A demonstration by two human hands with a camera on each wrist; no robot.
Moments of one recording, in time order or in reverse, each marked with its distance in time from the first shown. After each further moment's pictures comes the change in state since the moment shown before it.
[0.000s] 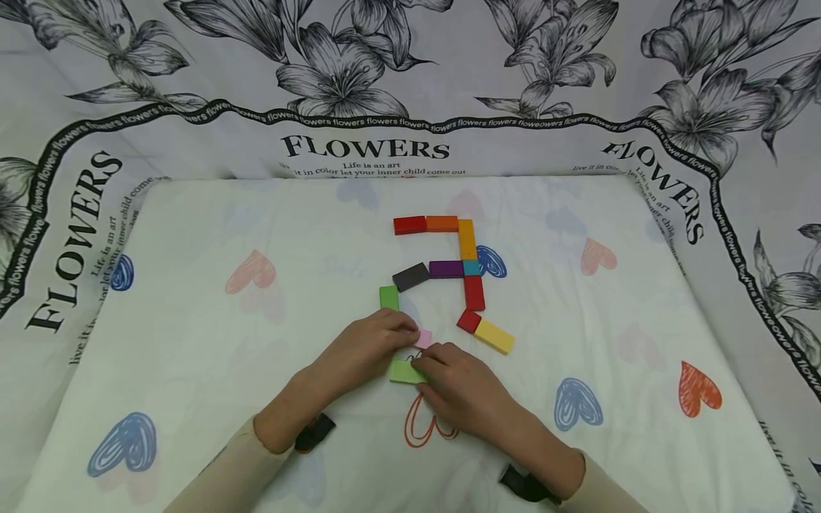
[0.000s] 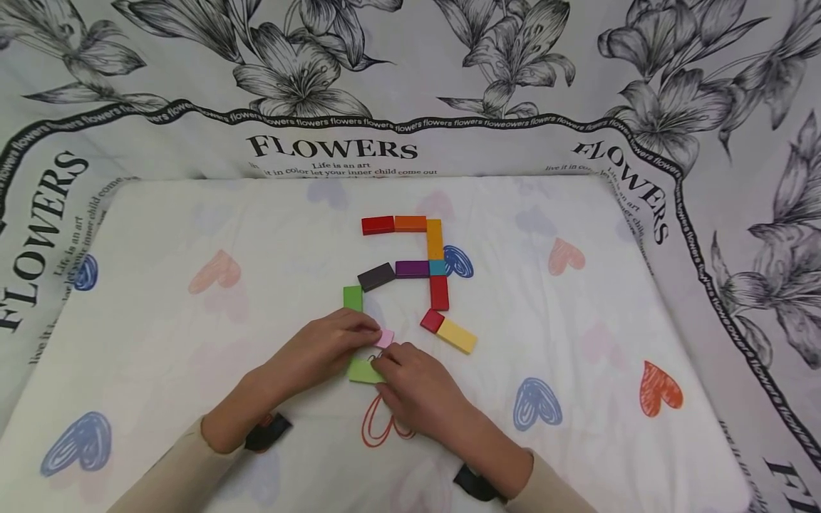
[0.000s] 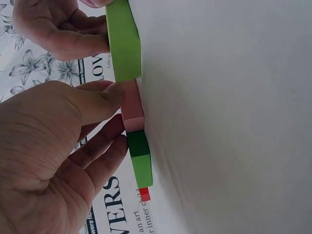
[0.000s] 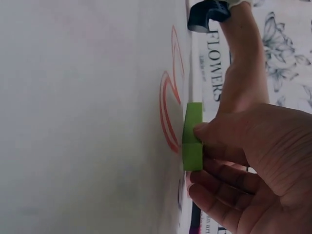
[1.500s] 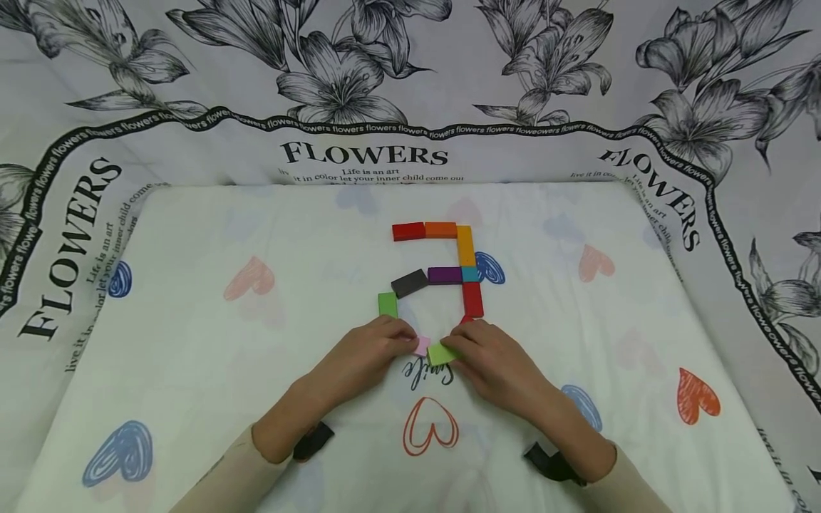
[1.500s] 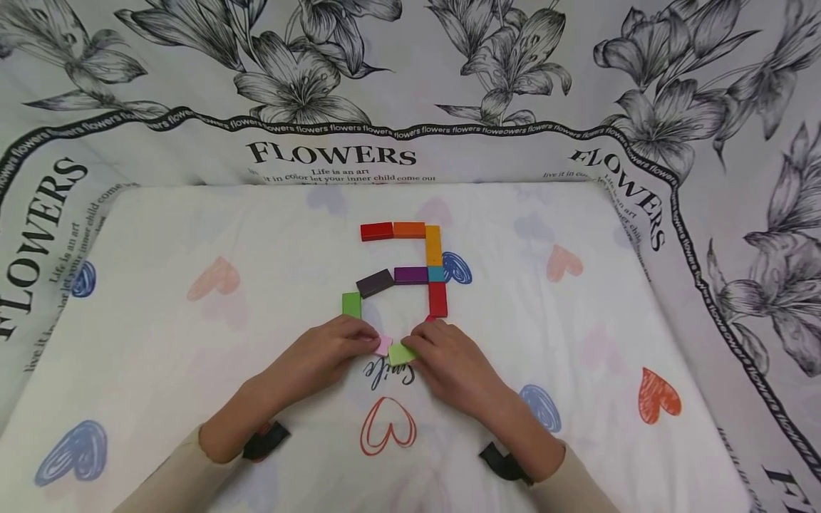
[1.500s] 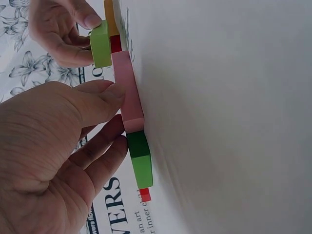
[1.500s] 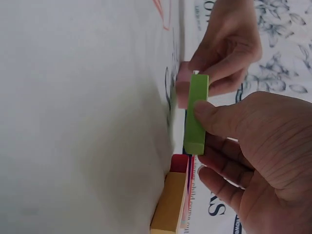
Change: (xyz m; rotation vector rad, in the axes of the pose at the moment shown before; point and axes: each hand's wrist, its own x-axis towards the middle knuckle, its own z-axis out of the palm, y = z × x) left_hand 0.000 0.003 0.004 -0.020 -0.015 -0.032; right_hand -0.003 0.051 -0.026 -0.073 0.060 -0.022
